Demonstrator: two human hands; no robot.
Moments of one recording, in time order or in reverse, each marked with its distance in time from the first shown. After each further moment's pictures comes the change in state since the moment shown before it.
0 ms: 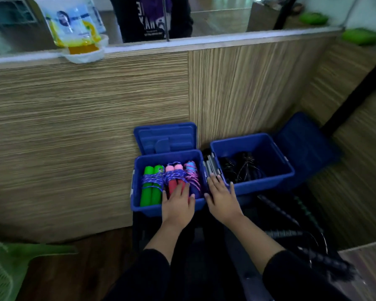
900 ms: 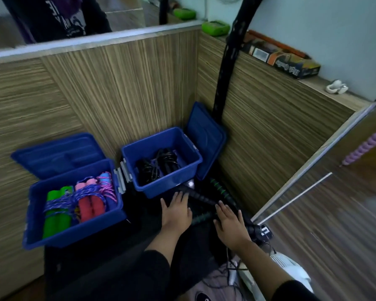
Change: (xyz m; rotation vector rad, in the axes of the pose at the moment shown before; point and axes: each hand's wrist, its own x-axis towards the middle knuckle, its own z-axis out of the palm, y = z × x) left_hand -0.021 0.214 0.070 0.038 -0.377 0.317; right_hand -0.161 0.211 -0.003 0.121 -0.127 0.414
